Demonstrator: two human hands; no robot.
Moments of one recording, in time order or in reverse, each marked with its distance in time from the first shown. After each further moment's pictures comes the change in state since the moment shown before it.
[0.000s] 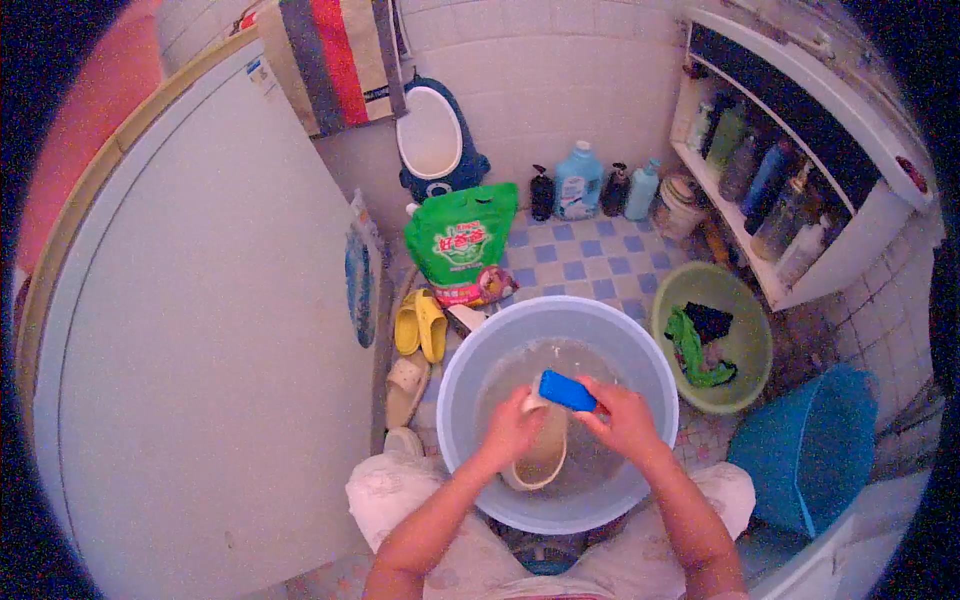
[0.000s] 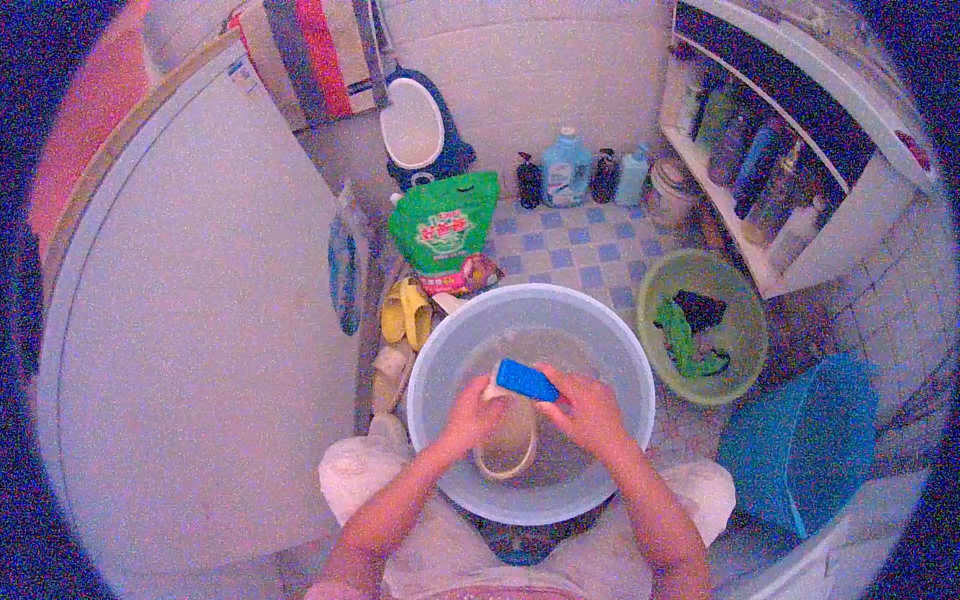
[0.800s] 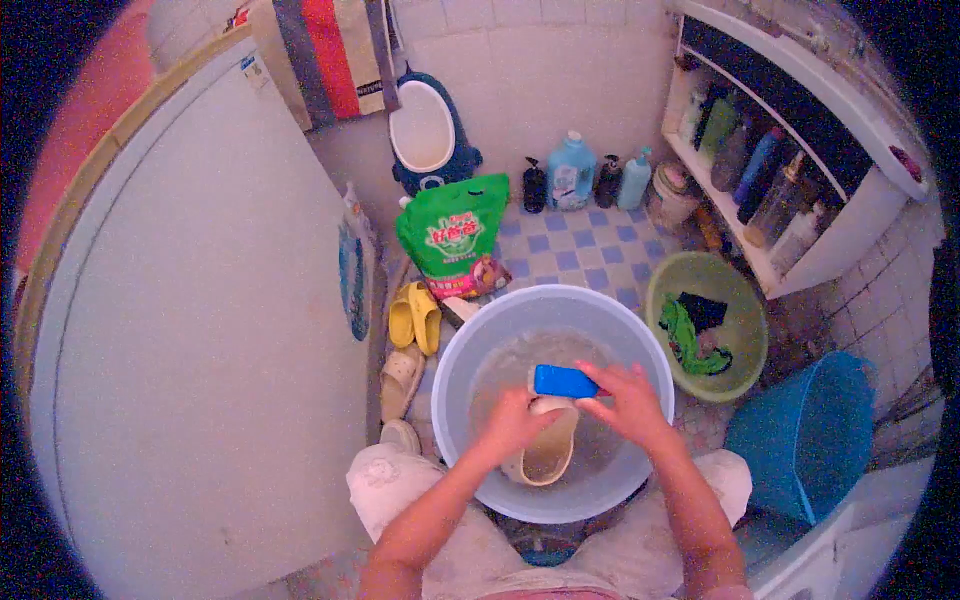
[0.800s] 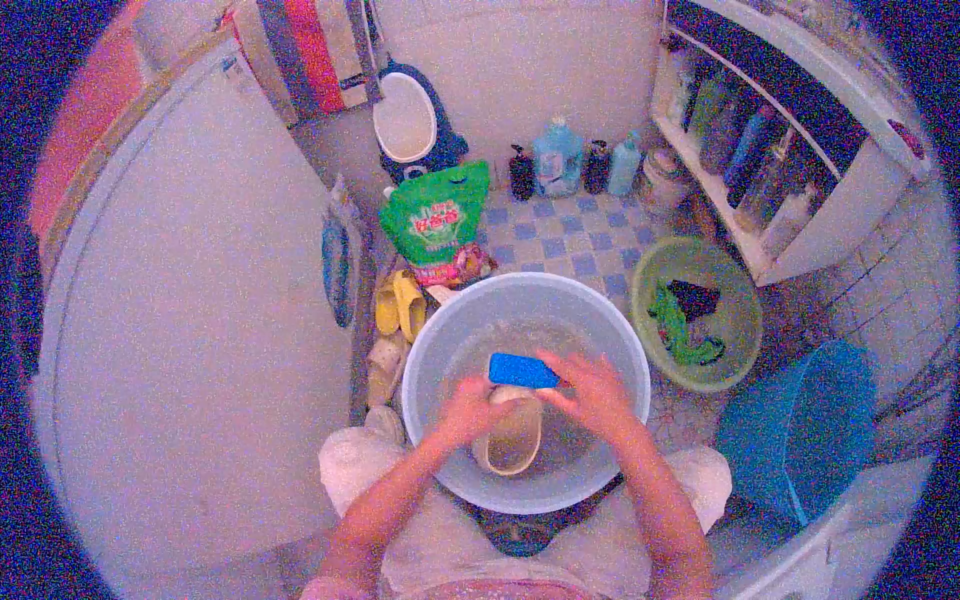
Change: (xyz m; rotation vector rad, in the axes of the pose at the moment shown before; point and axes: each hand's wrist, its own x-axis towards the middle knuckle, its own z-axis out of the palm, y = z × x) left_hand -0.002 0.034 -0.002 0.028 -0.157 -0.025; right_hand -0.005 0.008 -0.020 -0.108 -0.002 -0.063
